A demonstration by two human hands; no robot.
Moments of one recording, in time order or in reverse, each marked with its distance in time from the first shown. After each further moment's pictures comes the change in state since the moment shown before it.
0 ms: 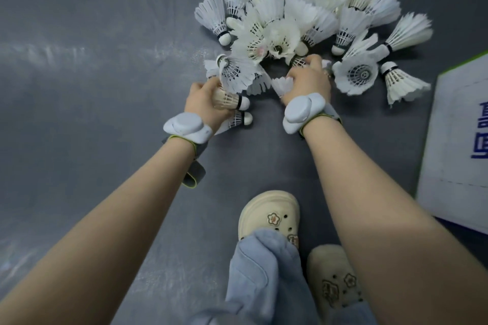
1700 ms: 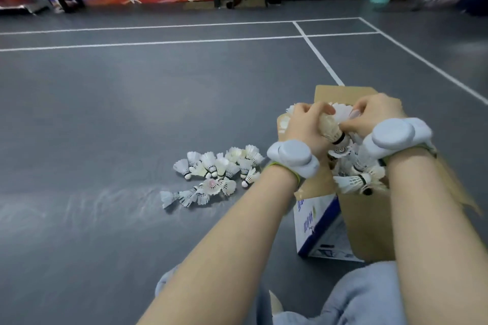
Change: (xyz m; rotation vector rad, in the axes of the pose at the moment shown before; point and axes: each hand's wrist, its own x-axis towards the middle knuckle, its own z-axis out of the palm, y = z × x) left_hand -0.251 0.432 -0.112 -0.370 0.006 0.735; right_hand -0.267 0.081 -0.448 0.015 0.453 0.137
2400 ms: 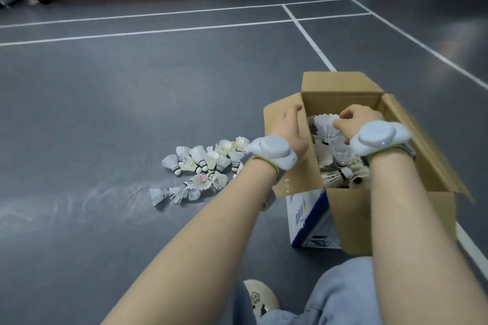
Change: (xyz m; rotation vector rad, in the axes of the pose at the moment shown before) left_hand 0.010 -0.029 0.007 0.170 -0.241 -0.206; right_hand 0.028 0.034 0.047 0.093 -0.160 0.161
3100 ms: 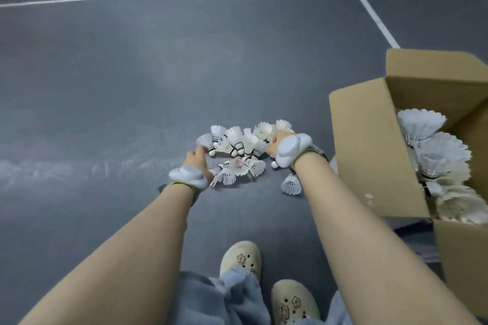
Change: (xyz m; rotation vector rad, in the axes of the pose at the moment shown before) left_hand -0.054 -0.253 -0.095 0.337 -0.025 -0.694; right_hand -0.011 -0.148 0.176 -0.558 -0.546 -0.343
